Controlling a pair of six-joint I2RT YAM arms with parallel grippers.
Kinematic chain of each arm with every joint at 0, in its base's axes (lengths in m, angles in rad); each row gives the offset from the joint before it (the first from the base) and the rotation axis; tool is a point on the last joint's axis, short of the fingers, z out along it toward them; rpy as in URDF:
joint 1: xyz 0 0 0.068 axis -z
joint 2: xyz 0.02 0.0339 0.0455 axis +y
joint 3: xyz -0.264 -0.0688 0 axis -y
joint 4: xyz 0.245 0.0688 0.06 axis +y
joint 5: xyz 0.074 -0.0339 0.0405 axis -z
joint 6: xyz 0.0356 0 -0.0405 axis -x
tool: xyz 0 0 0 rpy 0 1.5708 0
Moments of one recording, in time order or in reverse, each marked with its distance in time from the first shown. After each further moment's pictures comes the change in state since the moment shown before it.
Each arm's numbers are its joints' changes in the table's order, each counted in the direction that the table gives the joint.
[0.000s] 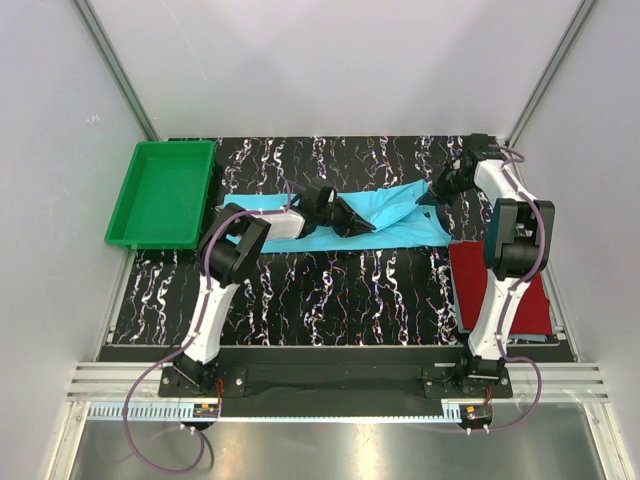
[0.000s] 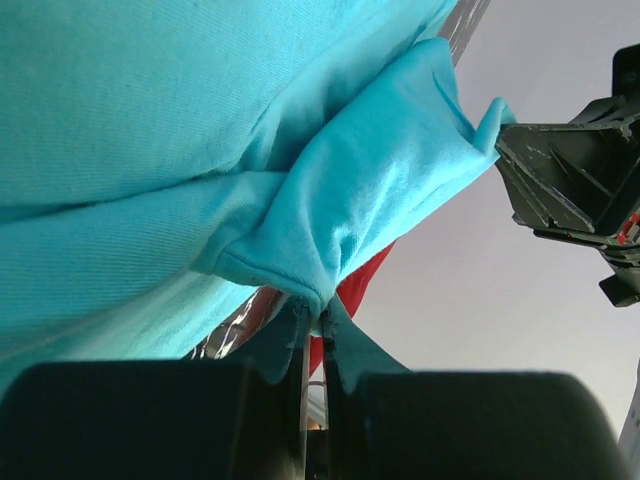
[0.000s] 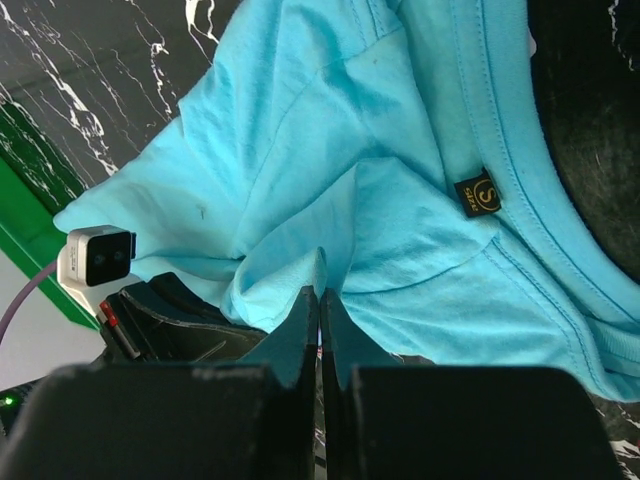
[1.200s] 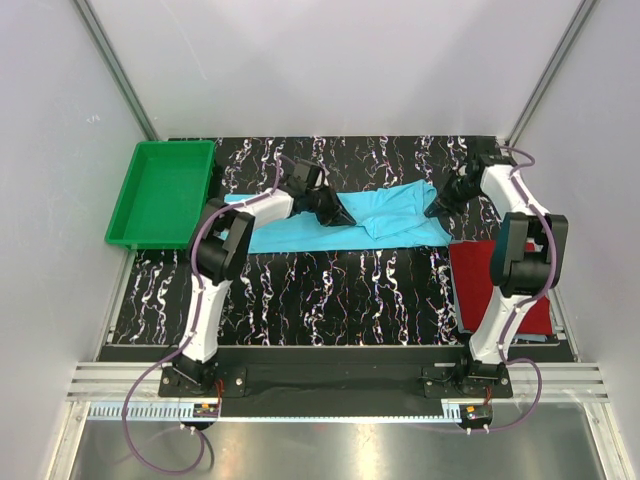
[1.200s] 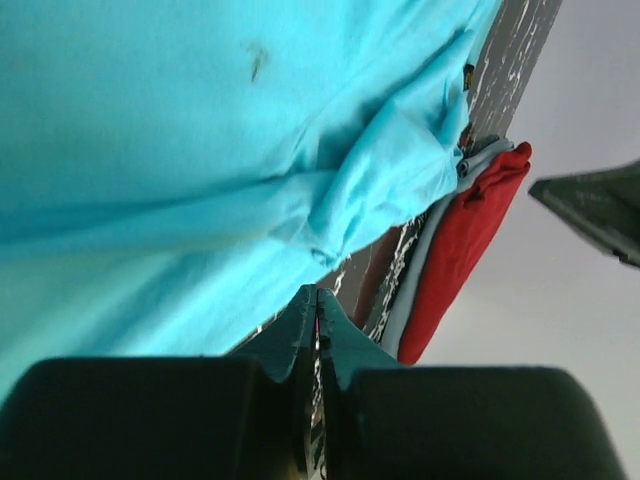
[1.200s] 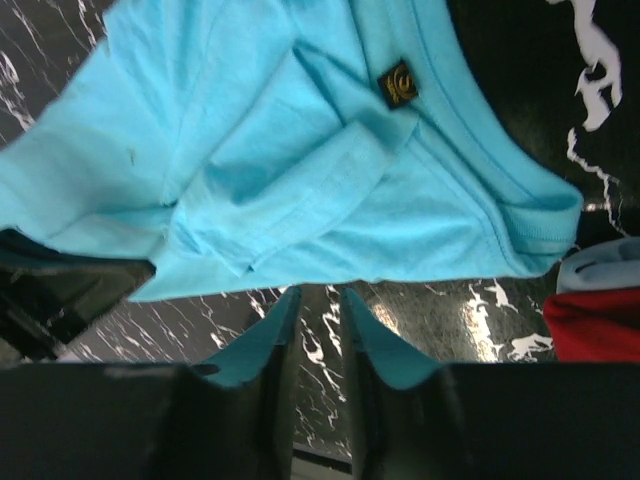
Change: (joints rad) left arm -0.090 -0.051 0.141 0.396 -0.006 -0.453; right arm -0.003 -0.169 -0.118 0.094 0.117 0.114
